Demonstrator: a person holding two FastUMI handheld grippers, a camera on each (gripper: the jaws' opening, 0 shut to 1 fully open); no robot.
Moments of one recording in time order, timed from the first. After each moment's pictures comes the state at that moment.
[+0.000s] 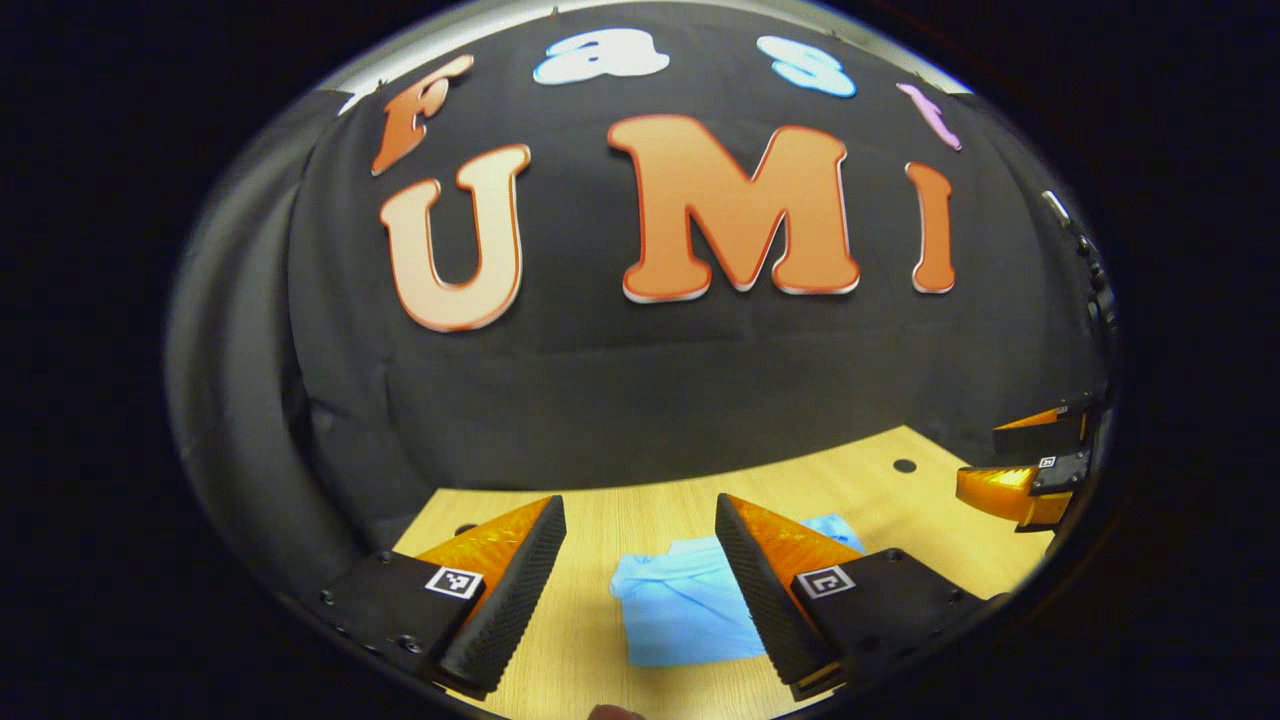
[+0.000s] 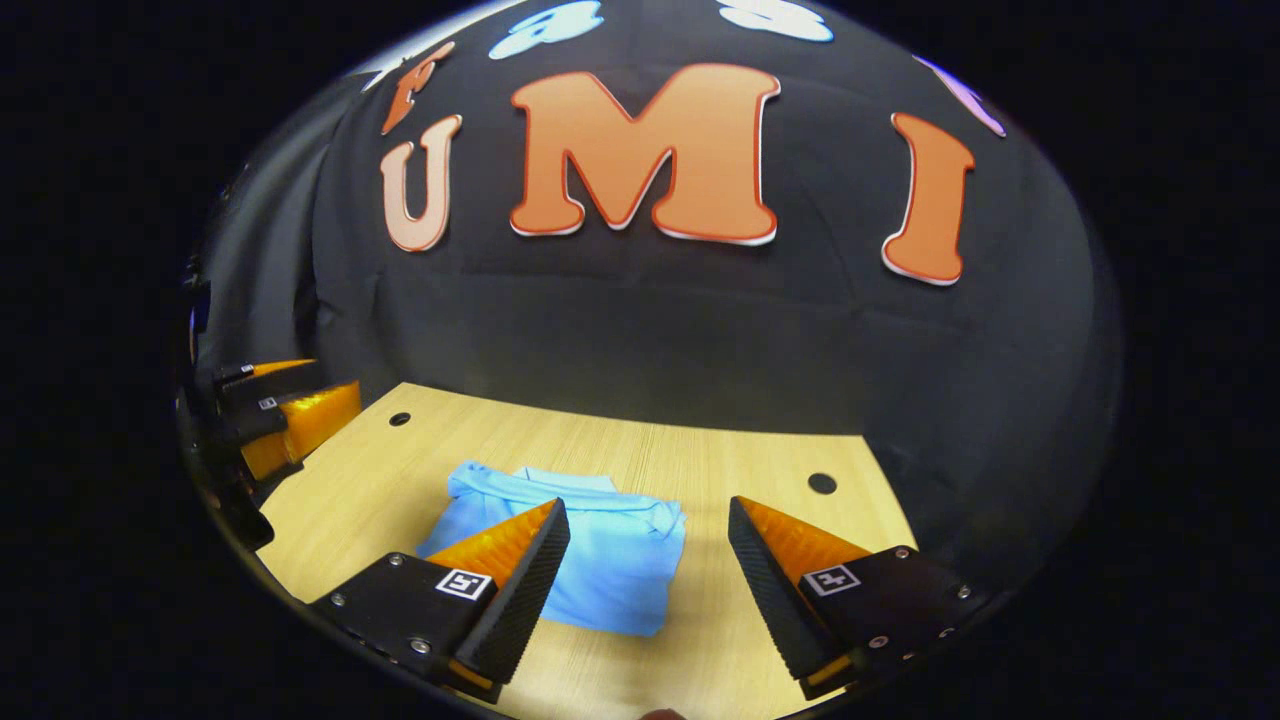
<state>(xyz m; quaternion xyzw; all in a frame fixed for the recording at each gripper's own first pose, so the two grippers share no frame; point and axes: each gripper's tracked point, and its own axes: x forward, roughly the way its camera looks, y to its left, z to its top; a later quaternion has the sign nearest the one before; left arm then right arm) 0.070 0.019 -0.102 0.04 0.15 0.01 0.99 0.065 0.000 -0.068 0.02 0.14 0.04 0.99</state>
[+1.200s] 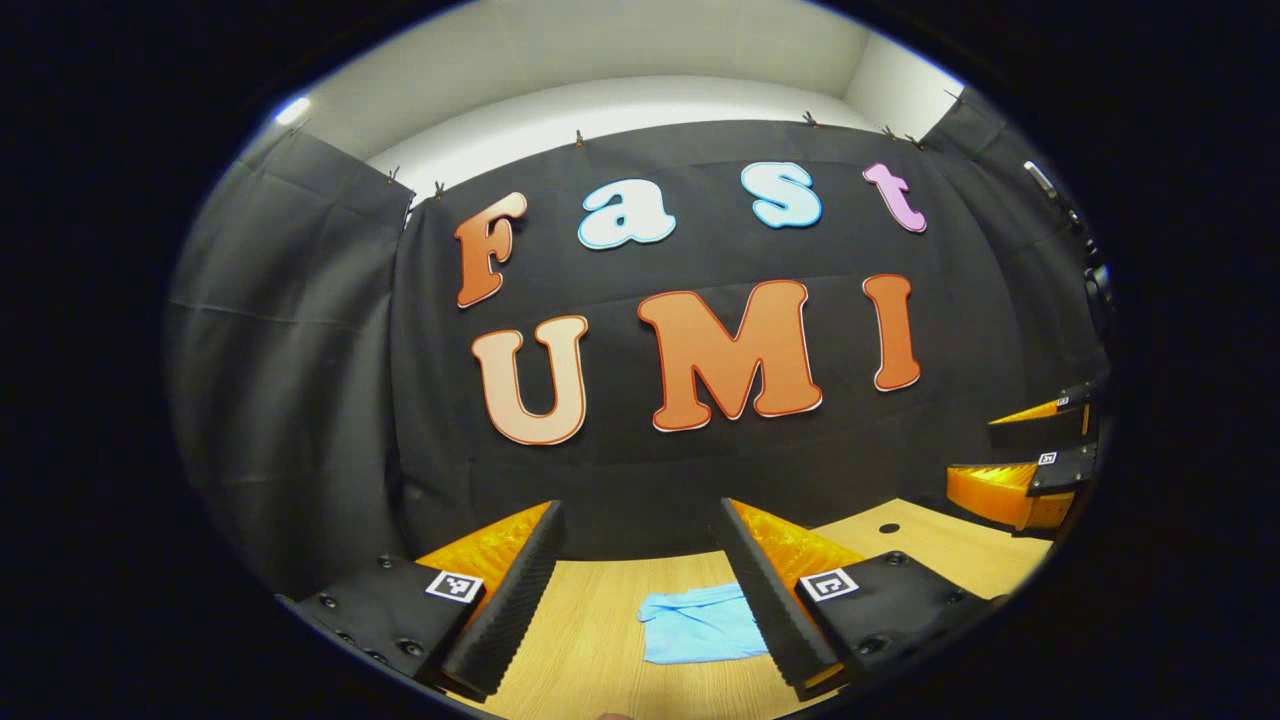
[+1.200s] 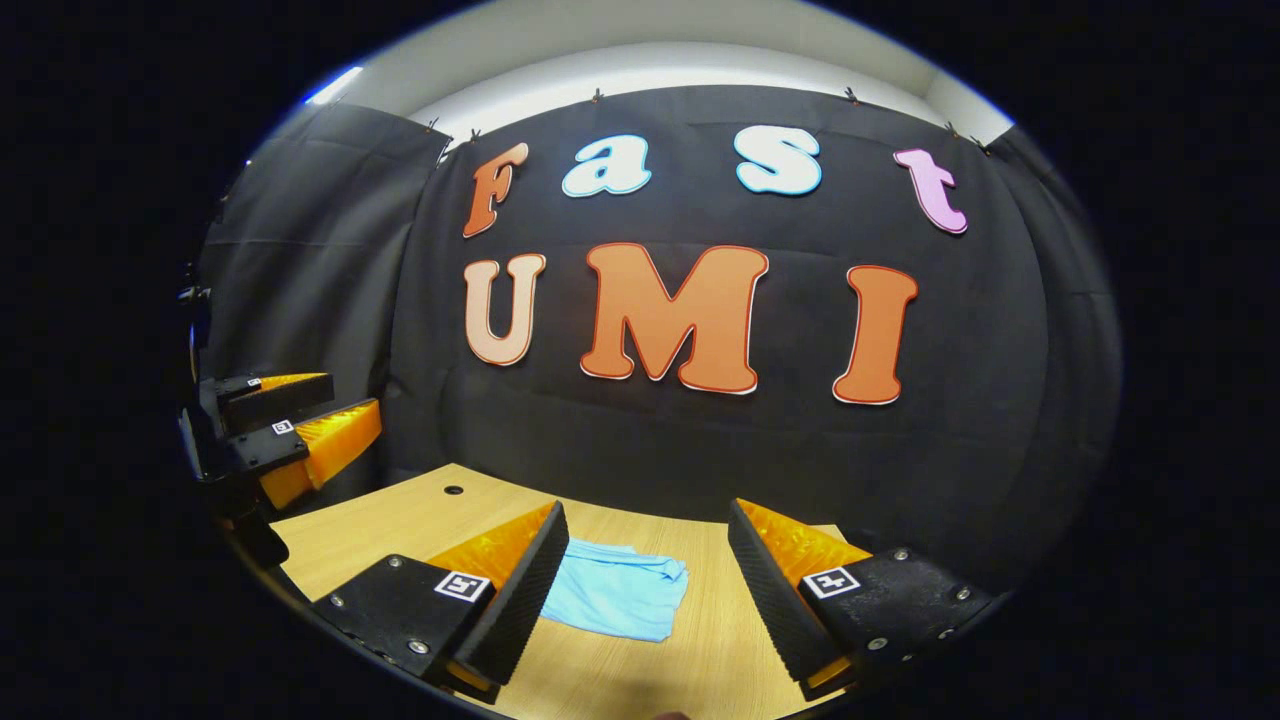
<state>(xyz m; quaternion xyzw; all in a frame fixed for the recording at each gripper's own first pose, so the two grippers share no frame) -0.115 0.004 0.000 0.06 0.00 0.07 1.00 -0.098 0.006 0.001 0.01 -0.04 0.06 1.00</state>
